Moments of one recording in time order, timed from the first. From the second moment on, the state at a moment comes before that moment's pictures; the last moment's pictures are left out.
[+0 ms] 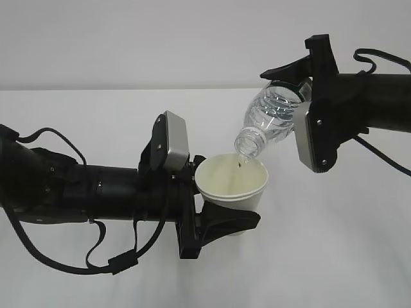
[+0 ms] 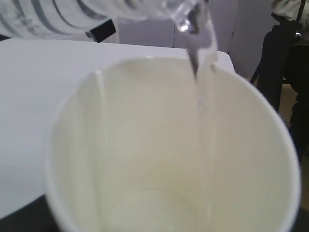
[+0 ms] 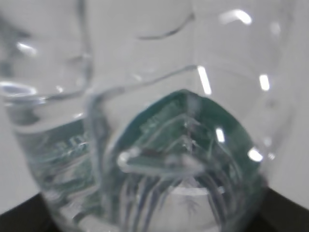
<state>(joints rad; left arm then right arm) -0.57 1.98 -0.83 1.04 -1.06 -0.47 0.19 1.61 -0.83 -1.05 -0.56 -0.91</state>
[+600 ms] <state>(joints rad) -0.57 1.98 -0.83 1.10 -1.08 -0.54 0.19 1.61 -0.83 -1.05 -0.56 -0.91</state>
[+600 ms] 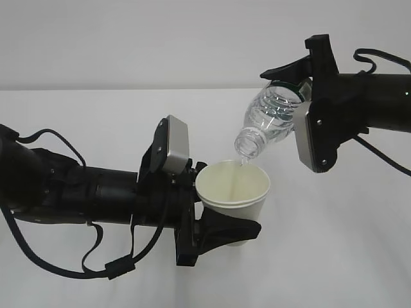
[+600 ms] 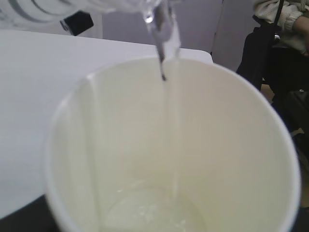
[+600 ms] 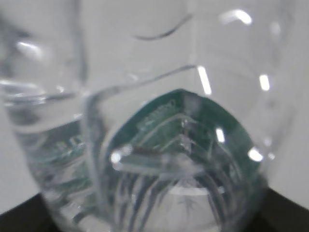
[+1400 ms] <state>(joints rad) -0.57 1.98 -0.83 1.12 -1.08 -0.55 0.19 1.61 -0.83 -1.05 -0.57 -0.91</state>
